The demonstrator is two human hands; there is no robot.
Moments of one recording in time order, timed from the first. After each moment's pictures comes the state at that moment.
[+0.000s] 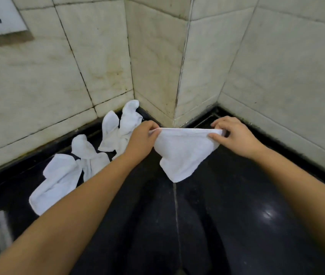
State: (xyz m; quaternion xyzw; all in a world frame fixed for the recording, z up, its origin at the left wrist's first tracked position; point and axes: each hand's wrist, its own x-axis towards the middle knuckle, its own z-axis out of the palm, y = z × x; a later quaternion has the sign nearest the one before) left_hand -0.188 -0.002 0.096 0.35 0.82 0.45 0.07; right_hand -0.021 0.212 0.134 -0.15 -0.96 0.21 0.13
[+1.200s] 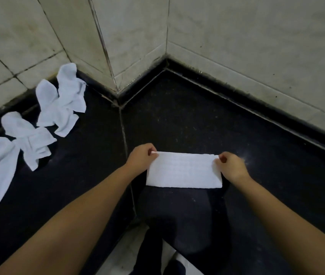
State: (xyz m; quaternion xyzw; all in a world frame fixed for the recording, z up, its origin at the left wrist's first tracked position) left_hand -0.020 0.048 -0.016 0.35 0.84 0.27 0.31; right_hand 0.205 0.207 -0.008 -0.55 -0.77 0.32 -0.01
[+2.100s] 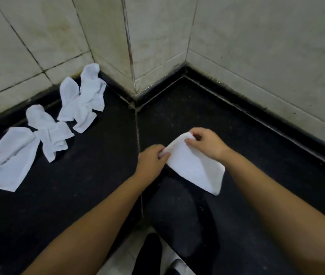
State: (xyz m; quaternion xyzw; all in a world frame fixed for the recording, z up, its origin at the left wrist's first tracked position) left_hand -0.007 0.028 0.006 0.34 0.85 0.35 0.20; right_hand 0.090 0.189 0.061 -0.28 -0.88 0.40 -0.01
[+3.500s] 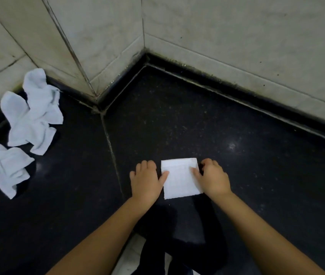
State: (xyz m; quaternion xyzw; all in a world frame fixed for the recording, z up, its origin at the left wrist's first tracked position) left_hand 0.037 0.049 -0.041 0.41 0.89 0.10 0.17; right_hand 0.183 0.158 -0.021 -0.57 -0.78 0.25 -0.06
